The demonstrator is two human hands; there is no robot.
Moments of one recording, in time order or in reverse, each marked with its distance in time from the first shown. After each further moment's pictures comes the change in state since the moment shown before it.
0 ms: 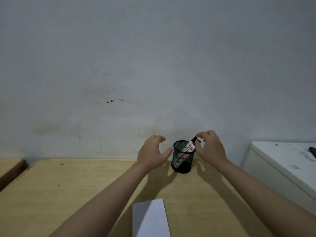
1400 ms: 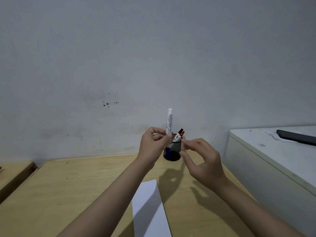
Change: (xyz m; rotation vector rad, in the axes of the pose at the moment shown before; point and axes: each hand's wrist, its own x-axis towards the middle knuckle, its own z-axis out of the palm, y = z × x) left_hand -0.073 0.109 -0.046 -0.894 -0.003 -0.260; right_hand -0.135 -0.064 -0.092 0.431 0.320 -0.477
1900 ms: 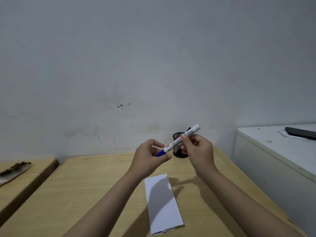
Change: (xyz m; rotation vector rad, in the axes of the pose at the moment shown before) left_hand -0.060 0.004 -0.053 0.498 -0.010 0.075; right_hand 0.015 -0.049 0.033 0.489 0.163 0.833
